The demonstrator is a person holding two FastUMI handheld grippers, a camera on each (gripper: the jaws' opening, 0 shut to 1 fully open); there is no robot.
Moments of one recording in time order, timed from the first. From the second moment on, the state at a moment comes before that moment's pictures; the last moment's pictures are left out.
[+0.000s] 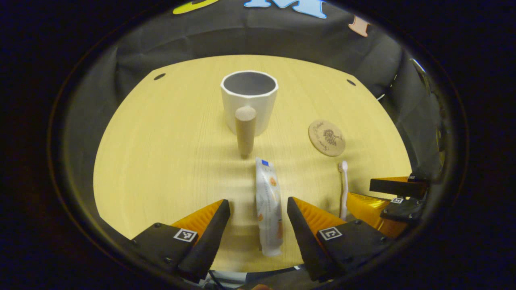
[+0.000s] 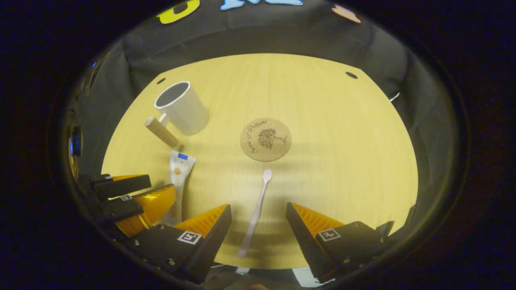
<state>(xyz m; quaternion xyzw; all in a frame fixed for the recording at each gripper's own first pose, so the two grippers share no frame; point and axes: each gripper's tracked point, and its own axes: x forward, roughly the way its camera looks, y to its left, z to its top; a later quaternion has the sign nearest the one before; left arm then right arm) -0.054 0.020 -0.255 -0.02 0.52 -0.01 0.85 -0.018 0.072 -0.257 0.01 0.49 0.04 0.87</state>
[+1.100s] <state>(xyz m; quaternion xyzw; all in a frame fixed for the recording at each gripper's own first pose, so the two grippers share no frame) -0.038 -0.007 -0.294 0.02 0.57 -0.01 0.82 -0.032 0.071 -0.298 -0.02 0.57 0.04 0.82</state>
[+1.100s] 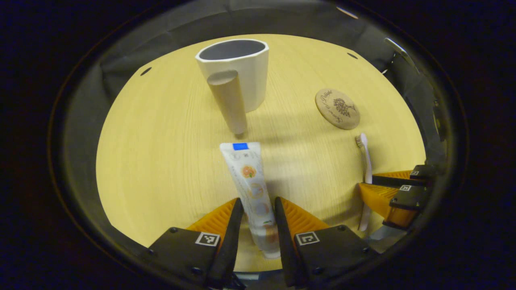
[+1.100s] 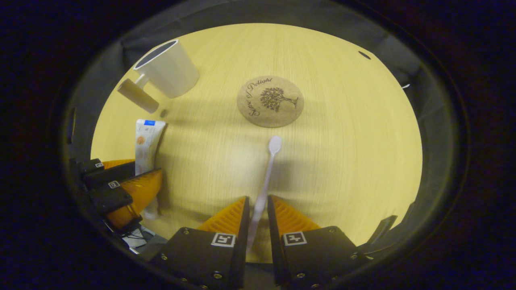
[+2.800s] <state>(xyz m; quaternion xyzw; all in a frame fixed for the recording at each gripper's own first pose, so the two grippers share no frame) 0.003 0.068 -0.151 -0.06 0.30 0.10 0.95 0.014 0.083 -0.183 0.03 0.36 0.14 0.92</state>
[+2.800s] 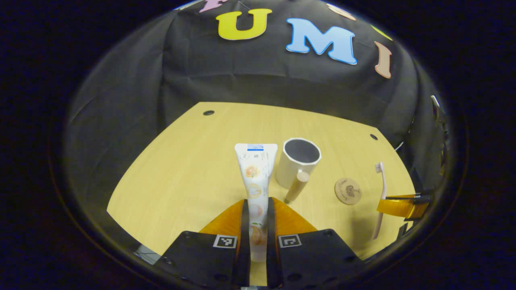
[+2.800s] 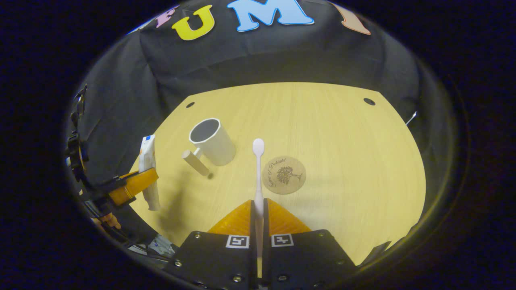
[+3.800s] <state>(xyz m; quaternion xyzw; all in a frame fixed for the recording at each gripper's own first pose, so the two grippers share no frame) 0.154 0.052 -0.023 -0.09 0.00 0.03 1.00 0.038 0.065 -0.114 0.04 0.23 0.11 0.97</state>
